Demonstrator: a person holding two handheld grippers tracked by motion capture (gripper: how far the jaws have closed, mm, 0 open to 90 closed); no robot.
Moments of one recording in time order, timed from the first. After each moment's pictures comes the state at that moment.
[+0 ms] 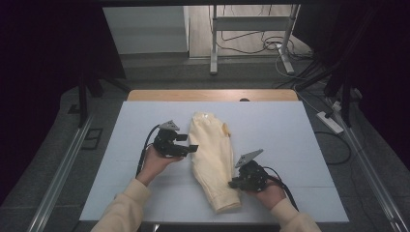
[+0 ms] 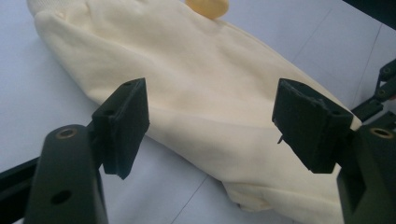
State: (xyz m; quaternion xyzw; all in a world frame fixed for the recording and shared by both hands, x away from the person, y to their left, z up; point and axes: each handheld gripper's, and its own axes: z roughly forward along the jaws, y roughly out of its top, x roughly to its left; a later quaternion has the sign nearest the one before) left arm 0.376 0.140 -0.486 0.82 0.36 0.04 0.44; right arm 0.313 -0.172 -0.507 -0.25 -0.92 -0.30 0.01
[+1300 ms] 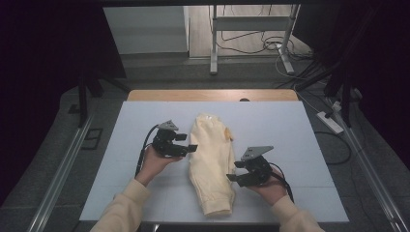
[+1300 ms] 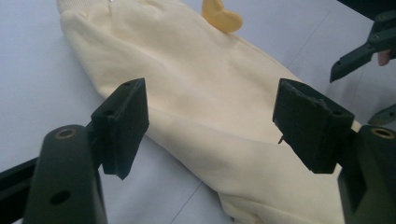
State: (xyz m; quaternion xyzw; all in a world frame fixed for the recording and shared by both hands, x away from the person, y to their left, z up) left arm 0.373 0.142 -0.483 0.82 0.36 0.04 0.45; right arm 0.322 -0.184 -0.491 -0.25 -0.89 -0.38 -0.07
